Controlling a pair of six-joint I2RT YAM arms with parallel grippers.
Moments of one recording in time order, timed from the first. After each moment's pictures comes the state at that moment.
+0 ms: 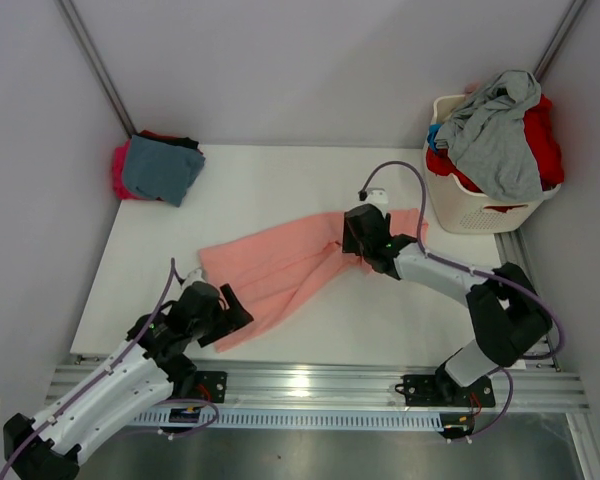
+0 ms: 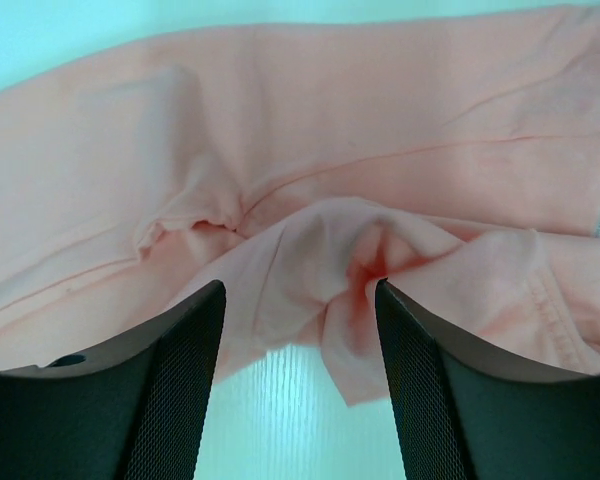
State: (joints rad) left arm -0.63 0.56 0.39 -0.77 -0.11 -1.02; right arm 0.65 1.61 0.97 -0.14 0.45 0.47
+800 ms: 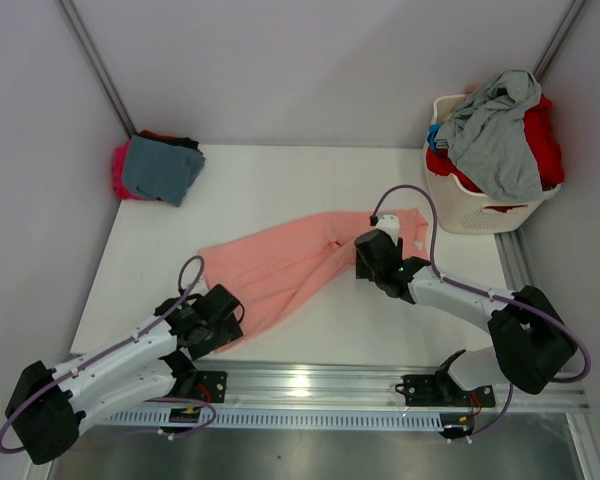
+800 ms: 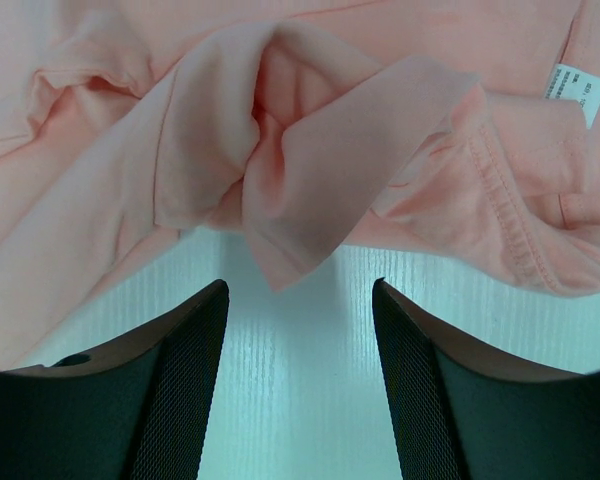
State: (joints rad) left arm -0.74 0.83 0.43 -0.93 -0.26 -1.19; right arm 0.69 1.39 0.75 -0.22 0.49 0.50
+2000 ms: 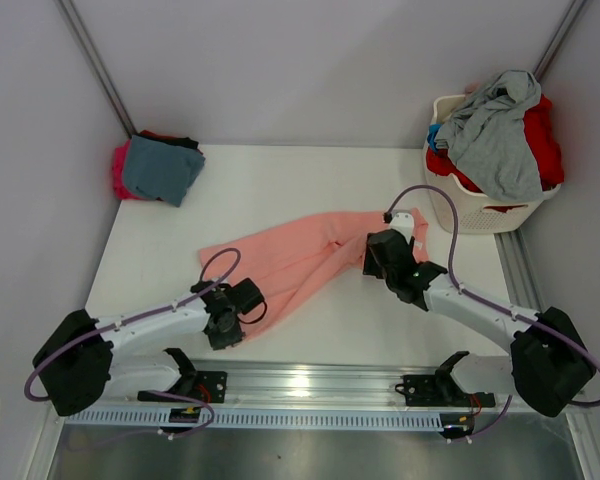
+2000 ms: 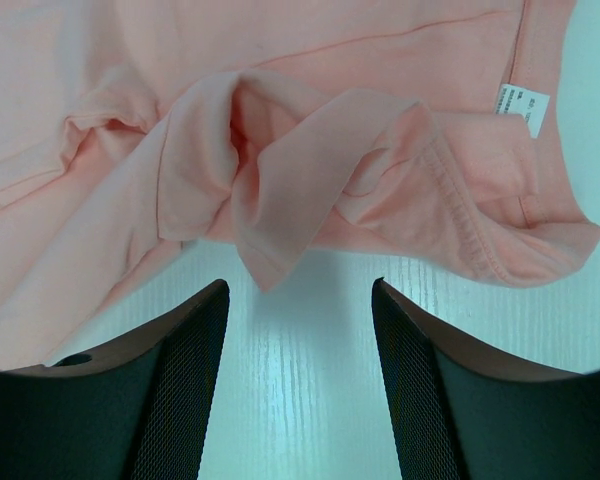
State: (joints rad) left arm -0.84 1.15 0.55 -0.96 -0.28 -1.21; right arm 0.66 1.26 0.70 -0.21 0.49 0.52
